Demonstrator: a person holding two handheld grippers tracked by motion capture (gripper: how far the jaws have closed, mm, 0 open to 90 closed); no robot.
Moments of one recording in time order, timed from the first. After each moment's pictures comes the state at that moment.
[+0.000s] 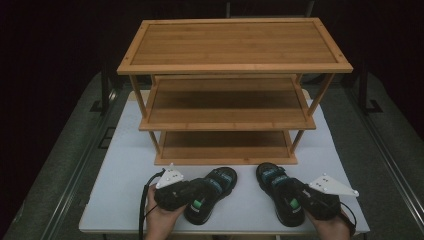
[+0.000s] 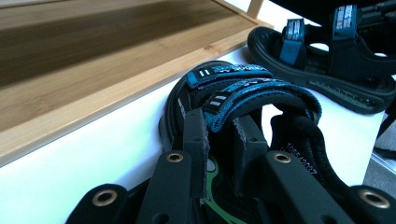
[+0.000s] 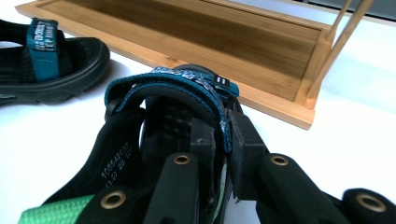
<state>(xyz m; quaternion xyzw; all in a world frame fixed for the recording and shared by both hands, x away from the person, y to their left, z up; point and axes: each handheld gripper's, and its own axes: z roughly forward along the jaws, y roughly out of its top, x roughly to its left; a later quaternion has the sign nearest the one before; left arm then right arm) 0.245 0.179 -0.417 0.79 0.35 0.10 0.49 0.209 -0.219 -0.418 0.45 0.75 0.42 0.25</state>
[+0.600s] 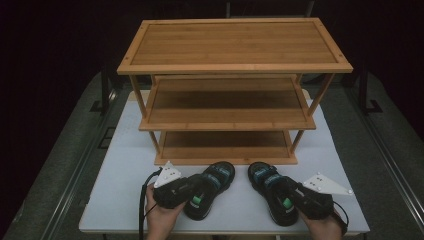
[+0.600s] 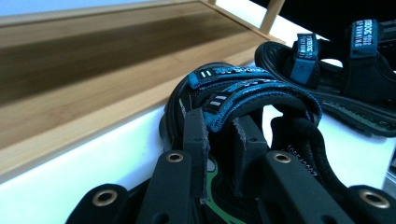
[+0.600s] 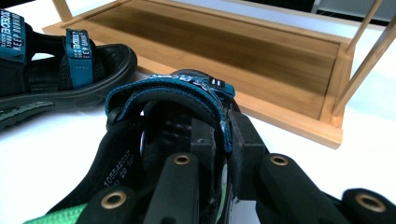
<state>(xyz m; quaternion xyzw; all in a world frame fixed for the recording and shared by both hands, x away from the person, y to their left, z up) 0.247 0.180 -0.413 0.78 0.37 0.13 0.50 0.210 -0.201 -0.410 0.45 0.74 0.44 0.24</state>
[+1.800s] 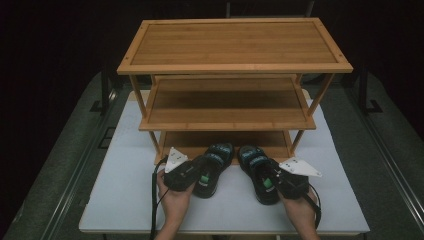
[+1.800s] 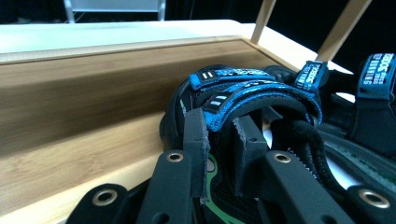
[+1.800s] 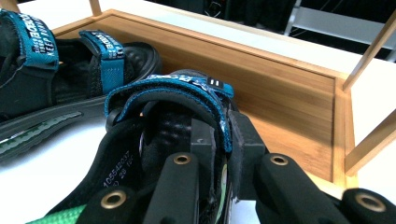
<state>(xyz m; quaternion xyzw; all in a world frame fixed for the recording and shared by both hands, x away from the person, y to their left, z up) 0.288 0.158 -0.420 0.72 0.42 0.19 0.51 0.255 -0.156 -0.409 0.46 0.72 0.43 0.29</state>
